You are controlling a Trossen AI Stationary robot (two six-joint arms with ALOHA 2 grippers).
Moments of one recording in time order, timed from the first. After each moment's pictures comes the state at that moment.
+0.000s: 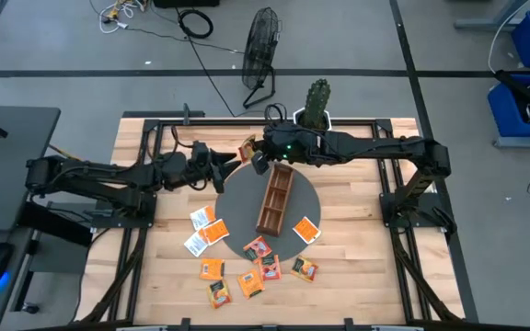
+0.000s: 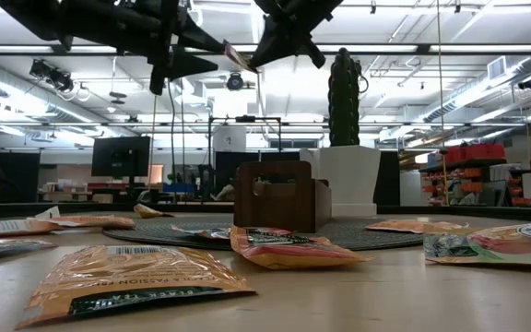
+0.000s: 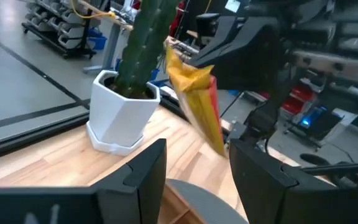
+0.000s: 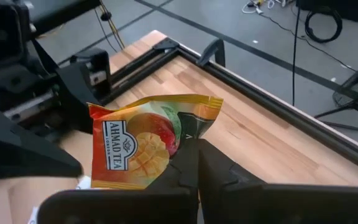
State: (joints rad) left arm 0.10 1.07 0.53 0.50 -0.32 -0.43; right arm -0.12 1.70 1.53 -0.38 0.34 0.46
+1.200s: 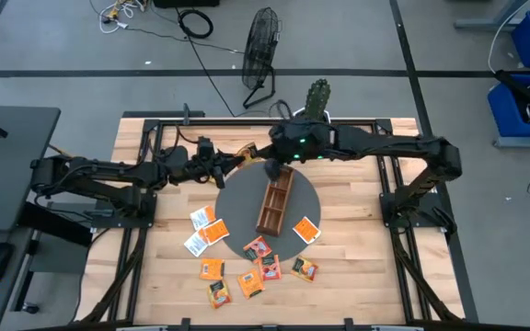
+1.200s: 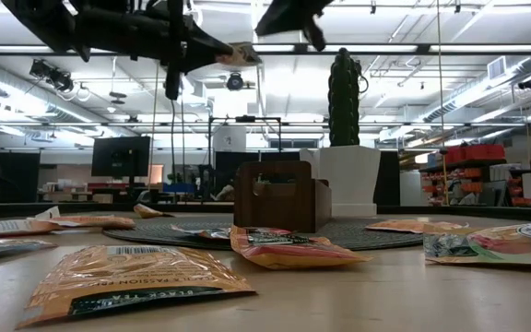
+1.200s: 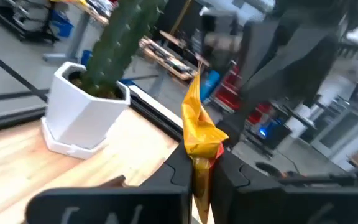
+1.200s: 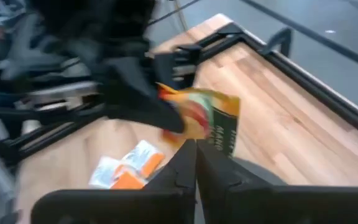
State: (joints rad) left arm 0.18 1.14 0.53 0.62 -0.10 -0.57; right arm -0.13 1.59 1.53 -0.45 0.04 0.38
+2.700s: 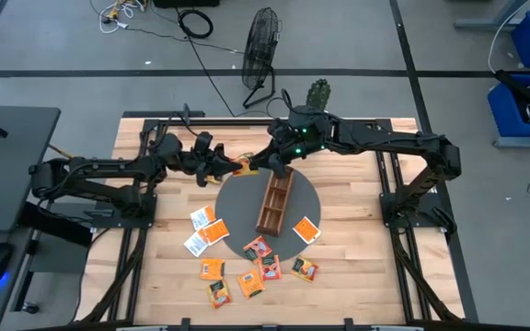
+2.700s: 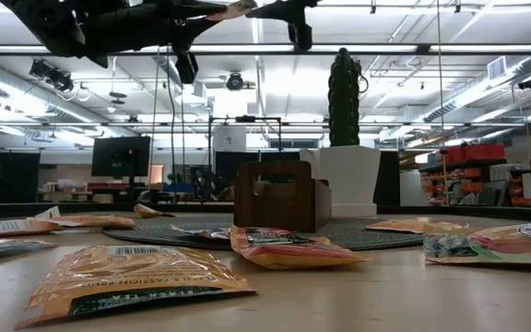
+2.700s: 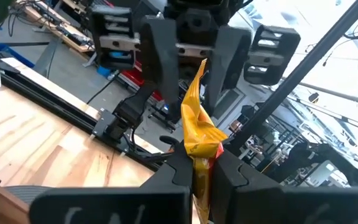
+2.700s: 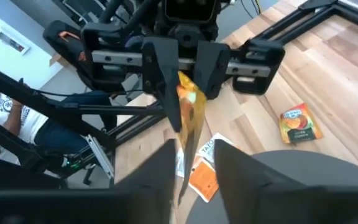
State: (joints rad) left arm 0.32 1.14 0.53 0.80 0.42 -0.75; right arm -0.18 1.61 1.53 -0.34 -0.32 0.52
